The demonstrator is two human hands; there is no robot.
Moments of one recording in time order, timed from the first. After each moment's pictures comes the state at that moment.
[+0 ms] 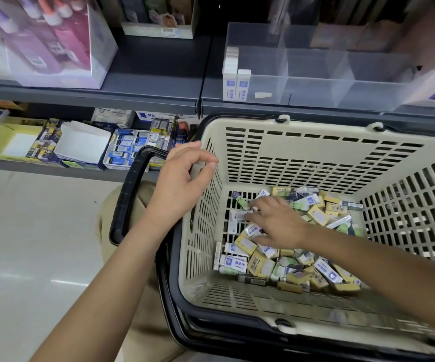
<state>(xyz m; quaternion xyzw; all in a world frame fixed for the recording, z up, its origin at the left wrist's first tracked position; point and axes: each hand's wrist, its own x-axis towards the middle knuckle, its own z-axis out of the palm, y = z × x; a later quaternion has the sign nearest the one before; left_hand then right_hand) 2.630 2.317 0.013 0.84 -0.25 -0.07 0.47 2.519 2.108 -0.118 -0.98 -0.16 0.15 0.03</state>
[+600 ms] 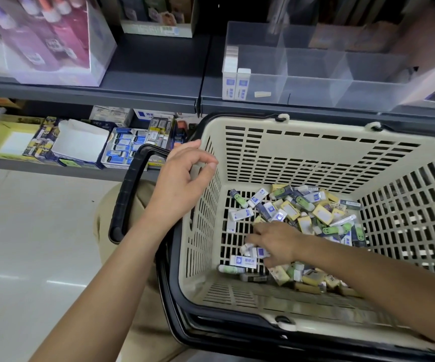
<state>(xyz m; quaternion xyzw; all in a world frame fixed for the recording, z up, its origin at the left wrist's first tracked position) 2.631 2.320 0.008 0.84 -0.26 -0.08 0.46 2.502 2.122 -0.129 -0.93 -0.19 0.32 0.02</state>
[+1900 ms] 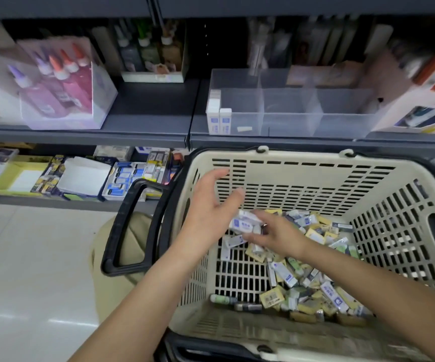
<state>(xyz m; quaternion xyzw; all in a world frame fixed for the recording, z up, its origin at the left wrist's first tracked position) 2.589 2.262 0.041 0.80 -0.18 -0.17 0.54 2.519 2.099 -0.070 -0.89 0.05 0.09 0.43</state>
